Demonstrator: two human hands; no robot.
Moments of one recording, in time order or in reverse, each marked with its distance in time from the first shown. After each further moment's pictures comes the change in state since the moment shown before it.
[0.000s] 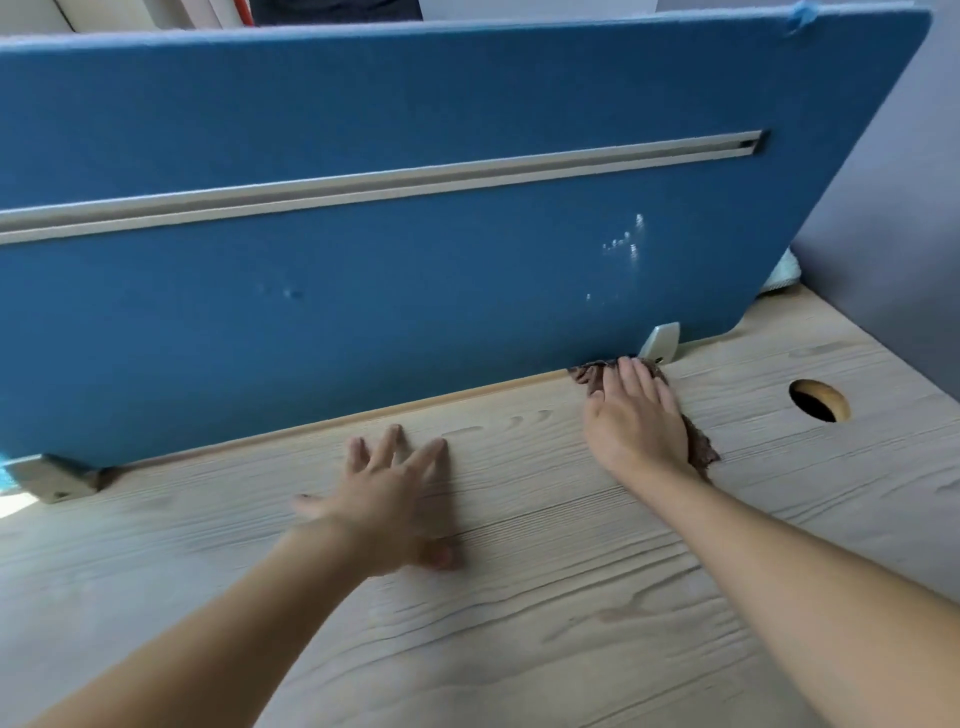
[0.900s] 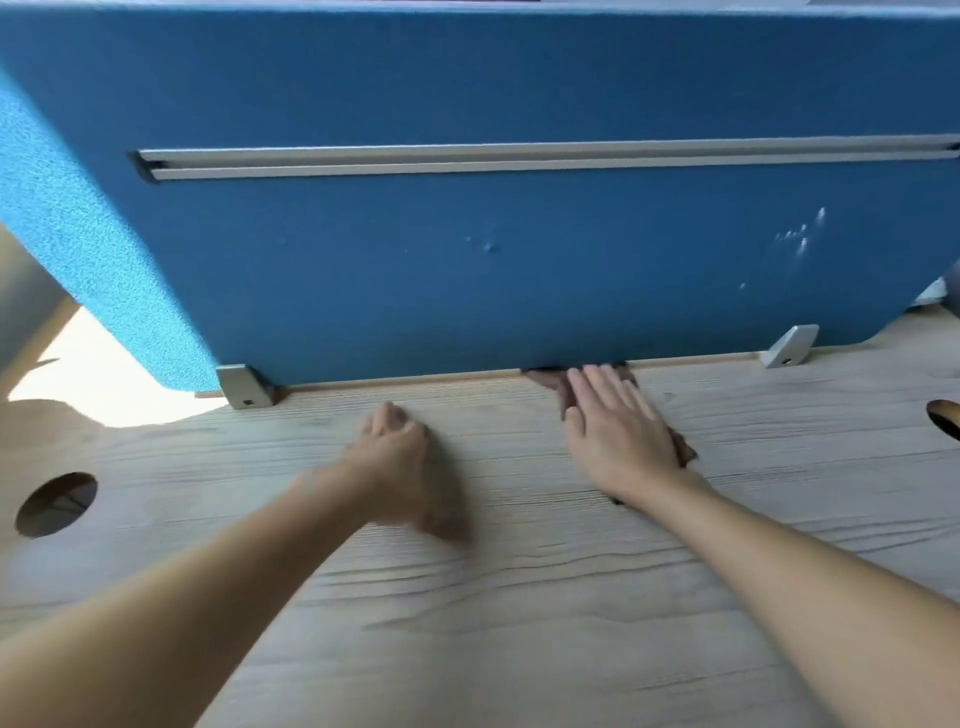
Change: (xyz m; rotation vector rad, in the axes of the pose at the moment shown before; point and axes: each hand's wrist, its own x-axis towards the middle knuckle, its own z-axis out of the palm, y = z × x) left_hand -0.070 -0.091 -0.022 -0.048 -0.010 -0.175; right_hand -0.060 -0.125 0.017 -0.007 -0.022 -0.375
